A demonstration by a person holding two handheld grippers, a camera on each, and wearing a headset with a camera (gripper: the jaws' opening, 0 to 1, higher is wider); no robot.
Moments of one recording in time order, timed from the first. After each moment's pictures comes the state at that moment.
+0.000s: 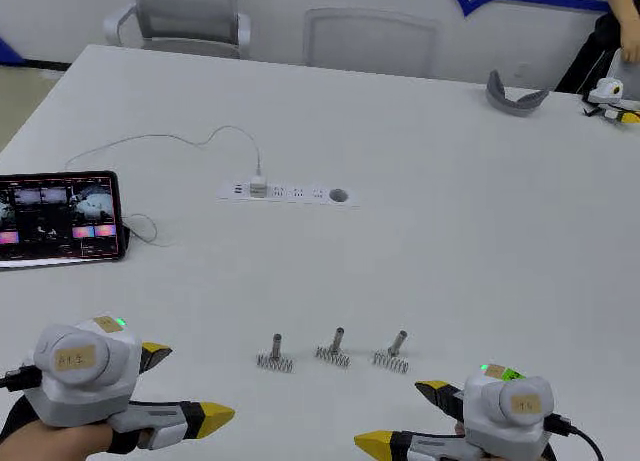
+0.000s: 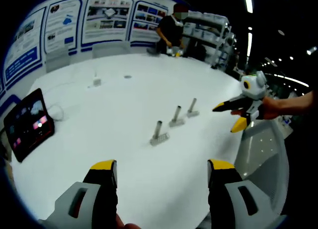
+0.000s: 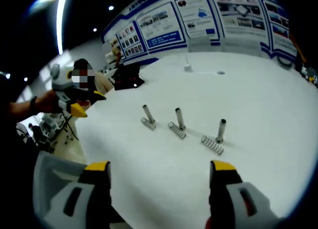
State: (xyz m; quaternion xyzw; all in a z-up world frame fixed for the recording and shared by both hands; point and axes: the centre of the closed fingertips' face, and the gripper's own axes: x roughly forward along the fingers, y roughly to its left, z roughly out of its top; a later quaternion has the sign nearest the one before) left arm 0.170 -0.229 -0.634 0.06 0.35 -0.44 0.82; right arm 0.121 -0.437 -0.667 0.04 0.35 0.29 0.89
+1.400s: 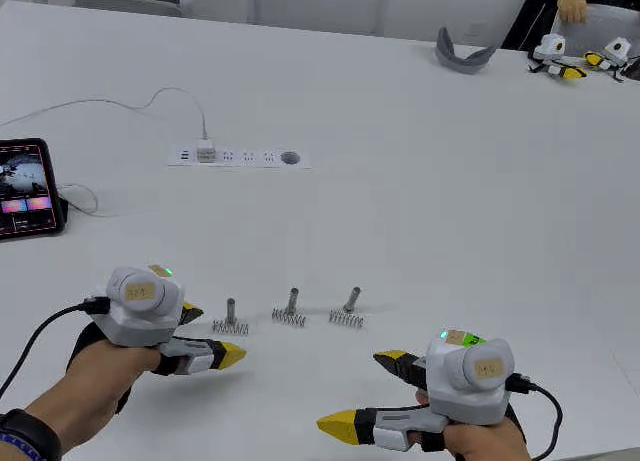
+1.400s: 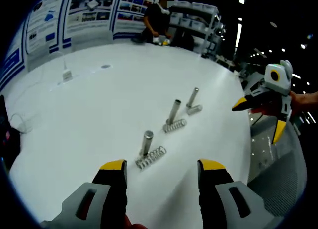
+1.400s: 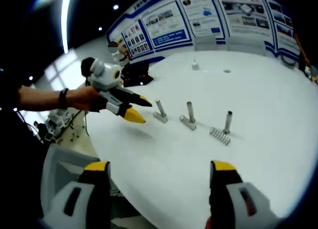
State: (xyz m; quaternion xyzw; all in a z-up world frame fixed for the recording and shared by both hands) left arm 0.209 -0.310 -0.705 0.08 0.37 -0.49 0.79; right arm 0.089 -0.431 -0.659 0.05 0.36 0.32 0.88
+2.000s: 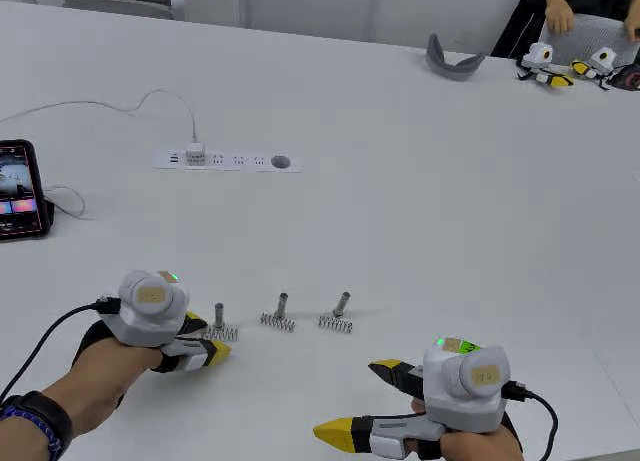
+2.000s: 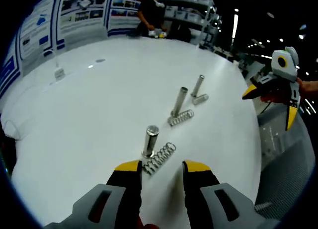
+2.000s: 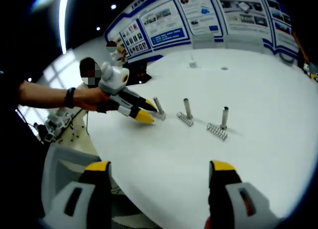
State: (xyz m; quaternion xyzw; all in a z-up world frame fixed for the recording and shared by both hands) left arm 0.212 -0.317 -0.732 0.12 0.38 -0.50 0.77; right arm 0.084 -0.438 -0.662 0.05 0.37 0.32 0.87
